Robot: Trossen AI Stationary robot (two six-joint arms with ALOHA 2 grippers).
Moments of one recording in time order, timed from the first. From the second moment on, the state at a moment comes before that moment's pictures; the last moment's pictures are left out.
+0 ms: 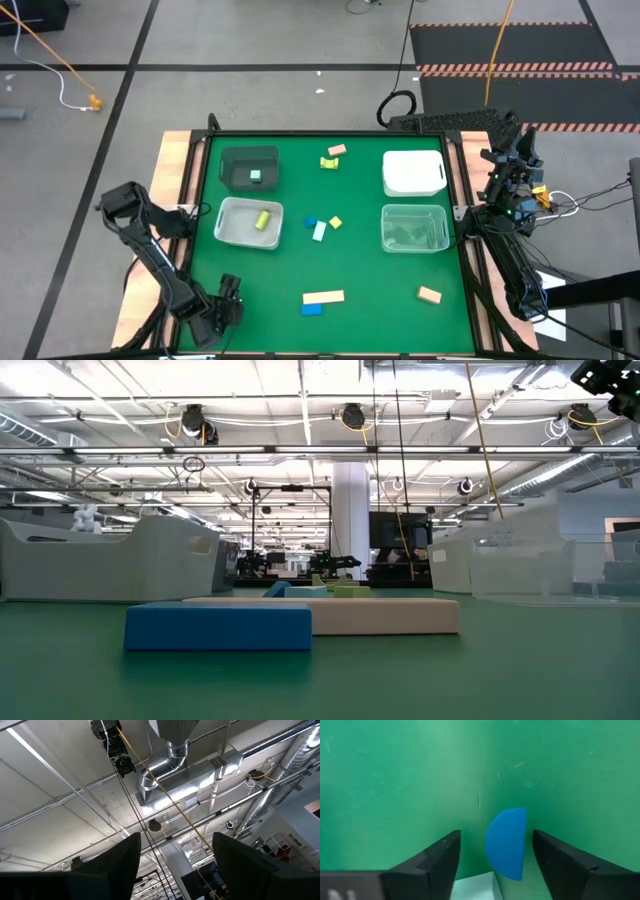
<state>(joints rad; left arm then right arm) -1.03 1.66 0.88 -0.55 -0.23 -0.68 -1.27 0.00 0.01 0.91 0.39 0.16</state>
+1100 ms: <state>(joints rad) -0.48 1.22 0.88 -0.19 -0.34 -0.05 -1.27 0.00 0.01 0.91 0.39 0.16</state>
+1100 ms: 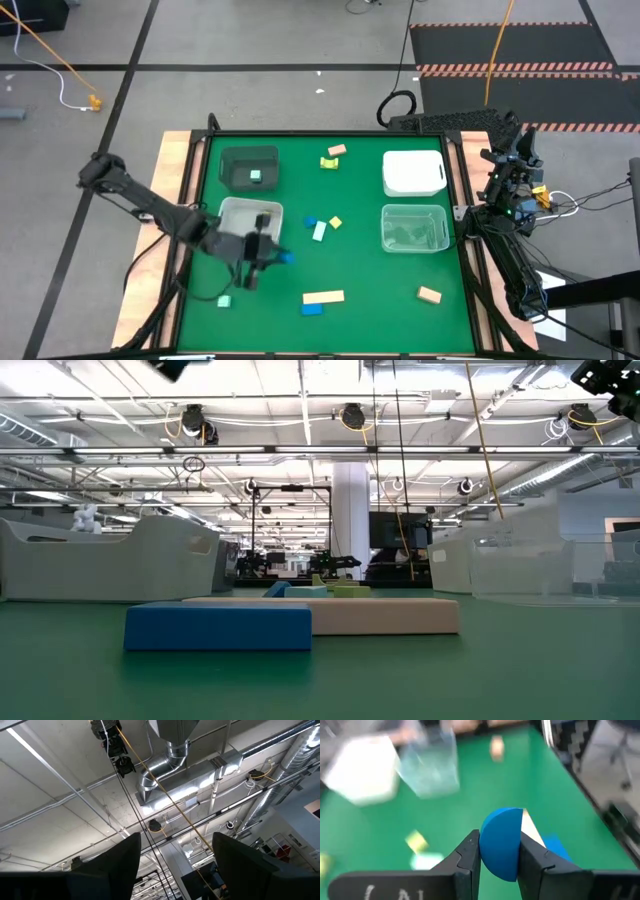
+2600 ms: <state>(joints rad) -0.16 1.45 0.88 0.61 -0.45 -0.24 -1.27 0.00 0.01 0.93 -0.36 1.69</state>
